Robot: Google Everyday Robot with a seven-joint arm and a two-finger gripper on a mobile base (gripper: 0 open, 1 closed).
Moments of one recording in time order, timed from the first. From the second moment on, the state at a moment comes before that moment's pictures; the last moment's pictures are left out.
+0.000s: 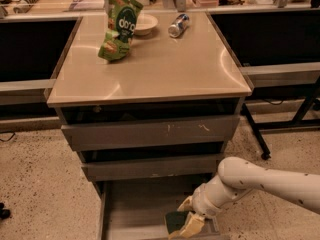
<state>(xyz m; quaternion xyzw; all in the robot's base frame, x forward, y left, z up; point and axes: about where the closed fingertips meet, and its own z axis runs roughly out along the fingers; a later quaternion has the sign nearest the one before) 0.380 -0.081 0.462 -0.62 0.71 0.31 0.14</state>
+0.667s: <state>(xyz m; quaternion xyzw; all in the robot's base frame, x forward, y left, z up) 0.431 -0.077 0.357 -0.62 0.69 0.27 0.27</state>
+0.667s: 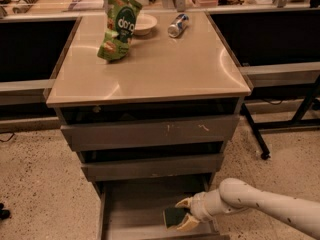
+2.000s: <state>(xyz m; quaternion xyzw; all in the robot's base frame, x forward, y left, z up) 0.481 -0.069 0.259 -0.61 0.67 0.26 0.33</state>
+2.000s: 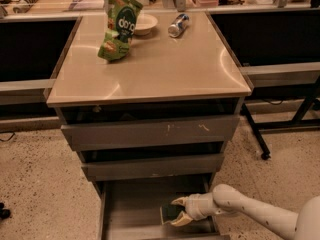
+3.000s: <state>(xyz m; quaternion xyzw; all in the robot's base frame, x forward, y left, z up) 0.541 -0.040 0.181 -0.64 0.64 0.26 0.35</state>
